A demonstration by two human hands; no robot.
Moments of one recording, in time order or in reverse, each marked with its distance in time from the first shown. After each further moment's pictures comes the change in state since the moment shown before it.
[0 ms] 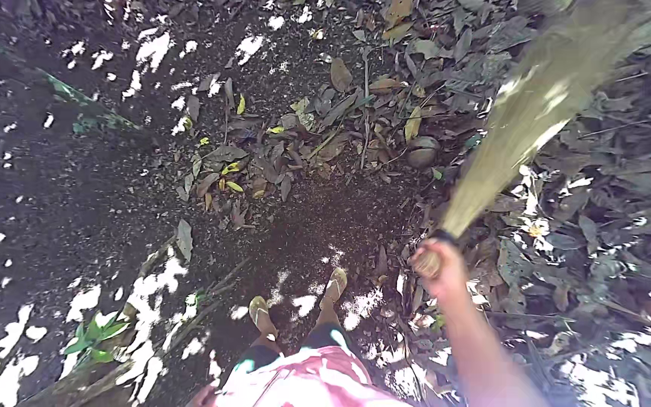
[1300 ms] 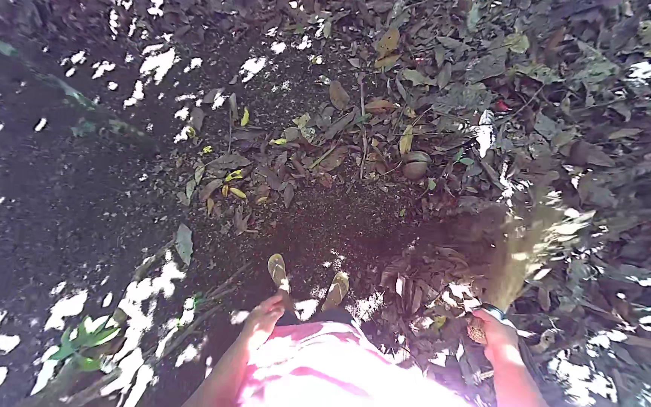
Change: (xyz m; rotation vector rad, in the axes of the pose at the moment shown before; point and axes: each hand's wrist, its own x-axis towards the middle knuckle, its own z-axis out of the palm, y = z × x) left_hand 0.035 0.174 -0.003 -0.147 -0.135 0.382; right_hand -0.082 0.049 -0.157 -0.467 0.563 0.079
